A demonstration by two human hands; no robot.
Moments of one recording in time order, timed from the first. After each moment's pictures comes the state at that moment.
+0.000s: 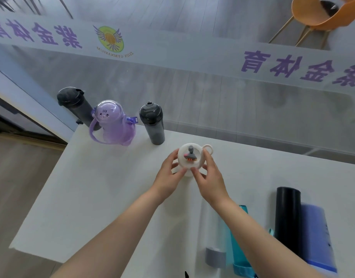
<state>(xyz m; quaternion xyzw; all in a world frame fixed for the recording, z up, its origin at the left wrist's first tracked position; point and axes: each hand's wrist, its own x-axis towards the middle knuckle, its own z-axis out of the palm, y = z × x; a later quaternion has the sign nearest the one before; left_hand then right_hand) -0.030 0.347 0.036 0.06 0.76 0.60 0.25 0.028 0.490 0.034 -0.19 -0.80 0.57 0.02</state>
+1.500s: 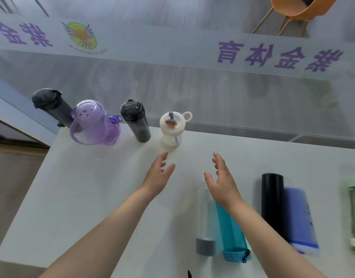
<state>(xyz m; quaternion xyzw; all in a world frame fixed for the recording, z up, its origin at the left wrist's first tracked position) -0.027 0.355 0.012 0.02 0.80 0.52 0.28 0.084 0.541 0.035 -0.25 -0.84 0.48 -0.03</state>
